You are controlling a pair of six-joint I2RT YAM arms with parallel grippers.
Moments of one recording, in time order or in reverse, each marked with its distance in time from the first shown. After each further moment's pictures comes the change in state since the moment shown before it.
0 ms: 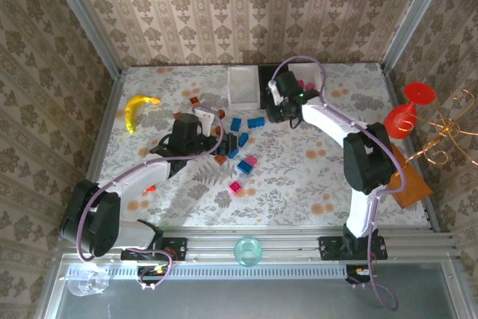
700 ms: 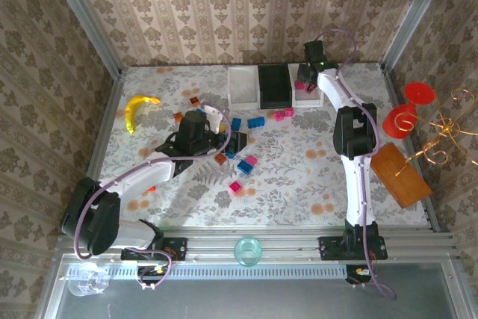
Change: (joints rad) left arm -0.074 0.012 0.046 0.050 0.004 -0.011; right arm -0.262 0.517 0.684 -0.079 0.151 0.188
